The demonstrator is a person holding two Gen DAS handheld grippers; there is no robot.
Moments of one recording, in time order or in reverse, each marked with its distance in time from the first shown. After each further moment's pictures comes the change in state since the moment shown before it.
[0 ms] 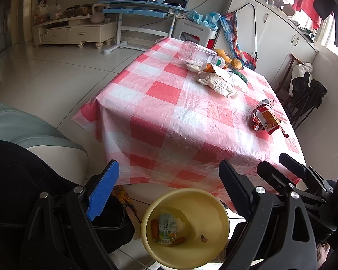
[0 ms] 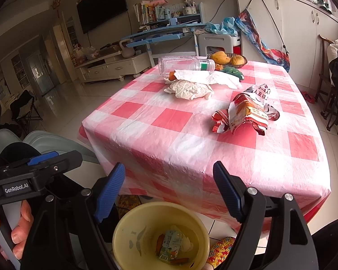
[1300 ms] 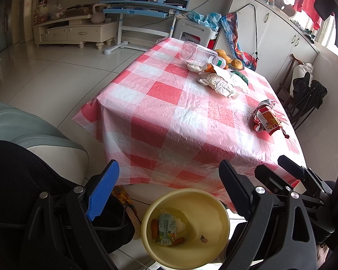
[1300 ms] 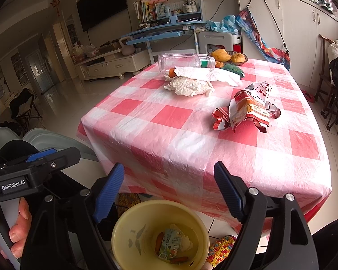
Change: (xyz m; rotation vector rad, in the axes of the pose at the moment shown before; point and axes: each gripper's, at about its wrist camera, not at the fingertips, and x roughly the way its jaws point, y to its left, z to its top) left arm 0.000 0.001 0.001 -0.003 -0.001 -0.001; right arm 0.002 0.003 -0.001 -0.005 0.011 -0.003
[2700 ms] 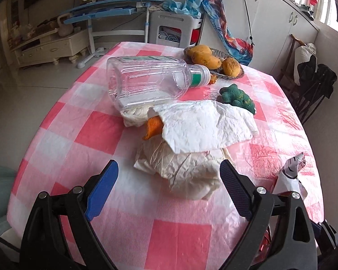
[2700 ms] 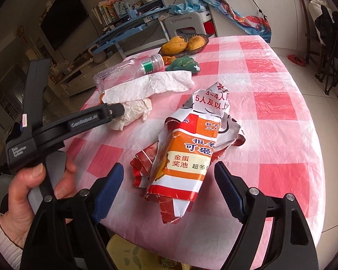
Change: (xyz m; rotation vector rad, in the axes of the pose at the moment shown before) left arm 0.182 -0.122 0.144 0.157 0.049 0.025; right arm 0.056 -0.114 0.059 0.227 0.098 0.009
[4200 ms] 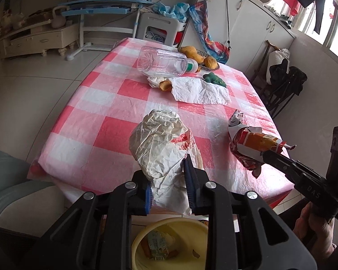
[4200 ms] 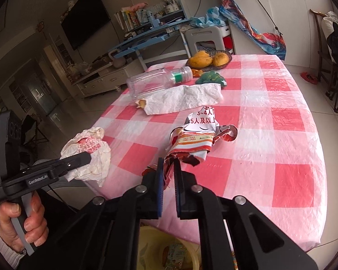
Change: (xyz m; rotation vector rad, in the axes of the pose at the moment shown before) left arm -0.120 0.080 -0.088 -0.028 -0.010 -0.194; right arm -0.039 0.042 -0.019 -0.110 -0.075 0.102
